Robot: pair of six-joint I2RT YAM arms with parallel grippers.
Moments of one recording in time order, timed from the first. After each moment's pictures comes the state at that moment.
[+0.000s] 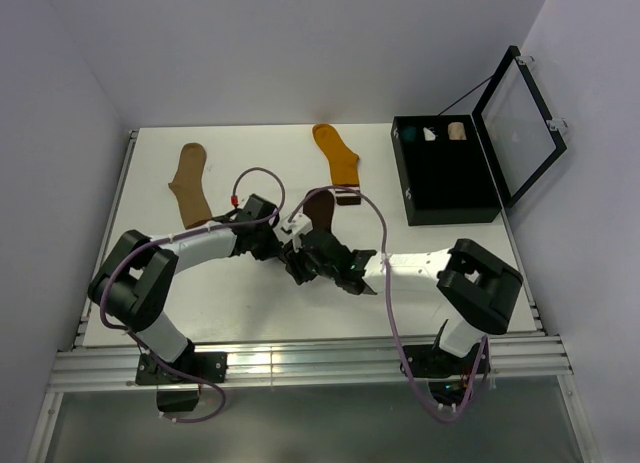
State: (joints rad) left arm -0.58 1.63 0.87 -0.26 -0.06 -1.00; right arm 0.97 1.59 0.79 0.21 0.07 0.23
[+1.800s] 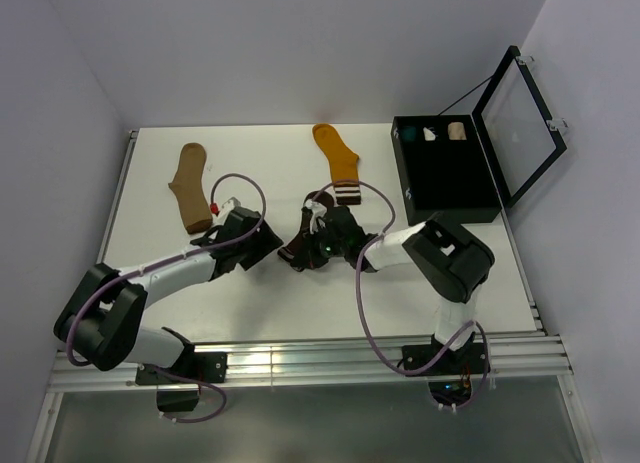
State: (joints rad) left arm -0.58 1.39 0.67 -0.11 -0.14 -1.08; right arm 0.75 1.83 0.78 0.44 -0.39 0.40
